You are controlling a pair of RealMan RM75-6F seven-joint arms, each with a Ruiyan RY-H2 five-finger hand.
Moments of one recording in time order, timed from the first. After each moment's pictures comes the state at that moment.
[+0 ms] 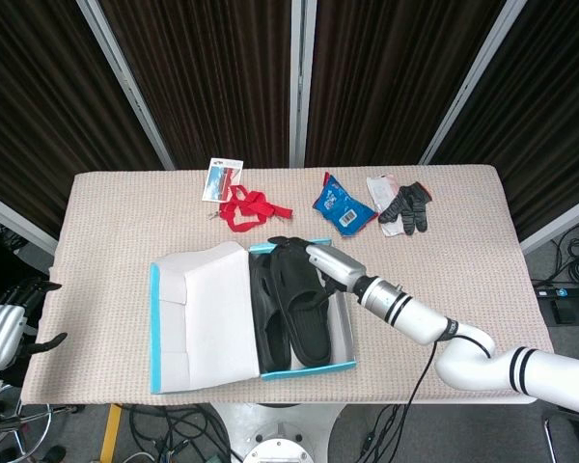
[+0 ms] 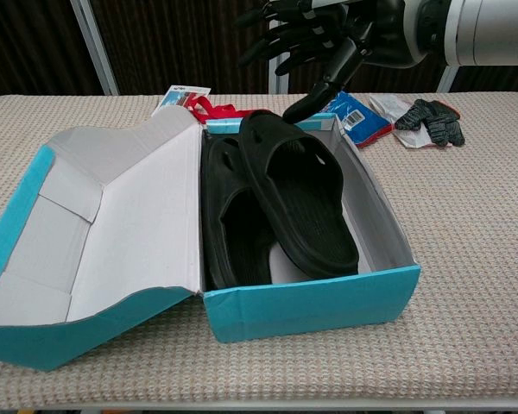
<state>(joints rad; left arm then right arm) -0.14 -1.21 0.00 -1.27 1.55 1.44 -0.39 0.97 -1.27 0.25 -1.63 -1.40 0.62 0.76</state>
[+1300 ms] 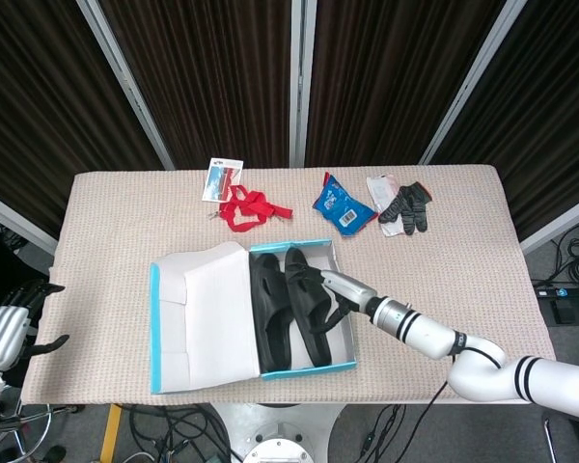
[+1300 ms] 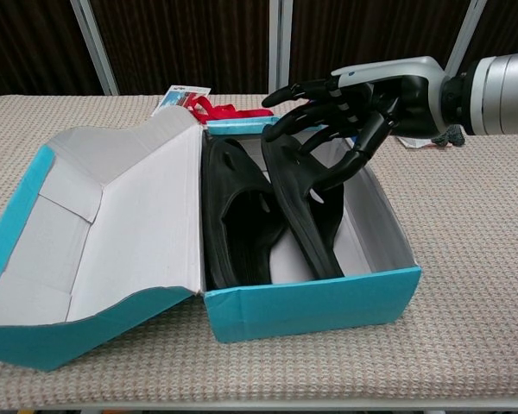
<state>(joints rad) -0.15 -1.22 0.00 -1.26 1.55 1.42 -0.38 0.94 -1.28 0.11 -1.58 -1.50 0.59 0.98</state>
